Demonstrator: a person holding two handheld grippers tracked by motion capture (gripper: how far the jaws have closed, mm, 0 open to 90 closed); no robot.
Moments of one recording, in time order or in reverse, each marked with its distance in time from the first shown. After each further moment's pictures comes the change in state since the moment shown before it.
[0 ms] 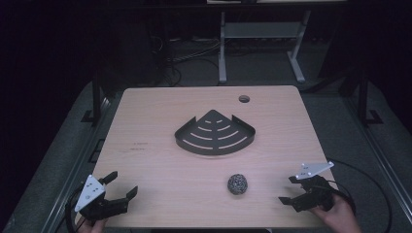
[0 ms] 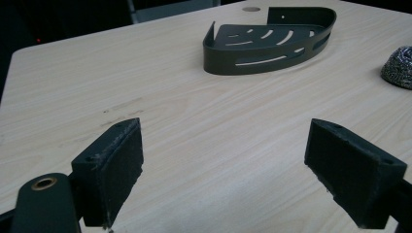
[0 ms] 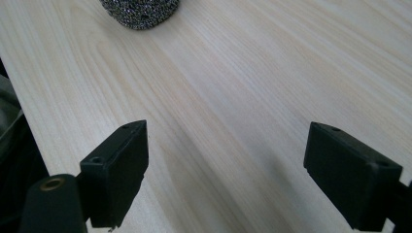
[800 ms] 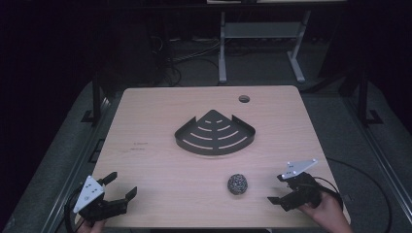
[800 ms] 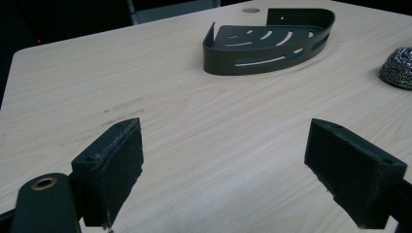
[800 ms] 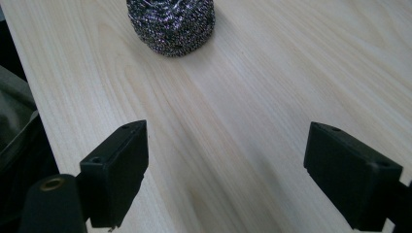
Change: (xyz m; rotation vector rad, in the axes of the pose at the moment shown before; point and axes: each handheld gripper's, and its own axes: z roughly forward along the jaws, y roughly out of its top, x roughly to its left) left arm 0.001 -0.001 -0.003 -0.006 -0.002 -0.003; right arm 0.018 0.029 0.014 0.030 0.030 -0.080
